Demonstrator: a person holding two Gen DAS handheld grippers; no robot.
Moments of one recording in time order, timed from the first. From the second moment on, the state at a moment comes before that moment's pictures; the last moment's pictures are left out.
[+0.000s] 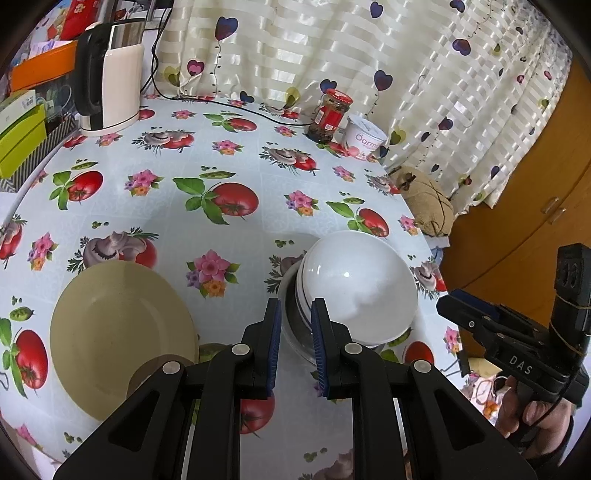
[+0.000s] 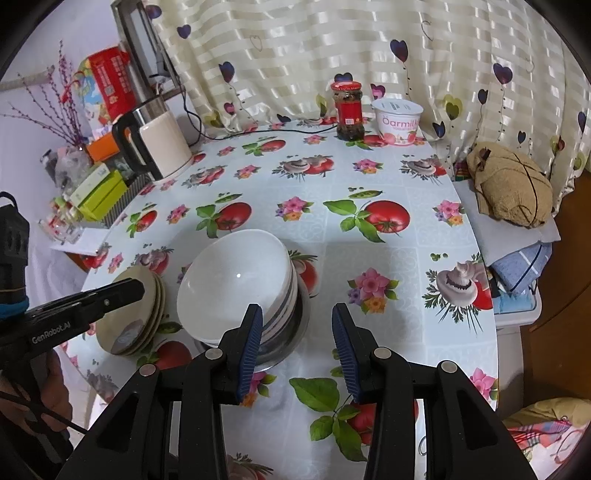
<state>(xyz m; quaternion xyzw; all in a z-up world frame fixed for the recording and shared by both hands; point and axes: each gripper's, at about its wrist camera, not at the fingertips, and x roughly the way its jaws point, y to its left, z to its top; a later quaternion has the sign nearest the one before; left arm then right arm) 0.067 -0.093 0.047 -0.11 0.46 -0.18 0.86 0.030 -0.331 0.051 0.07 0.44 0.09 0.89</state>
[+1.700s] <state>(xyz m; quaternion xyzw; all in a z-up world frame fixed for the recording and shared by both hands) 0.095 -0.091 -0.009 -0.13 0.52 -0.21 0.82 0.050 -0.352 -0.011 0.14 0.49 0.11 0.85</state>
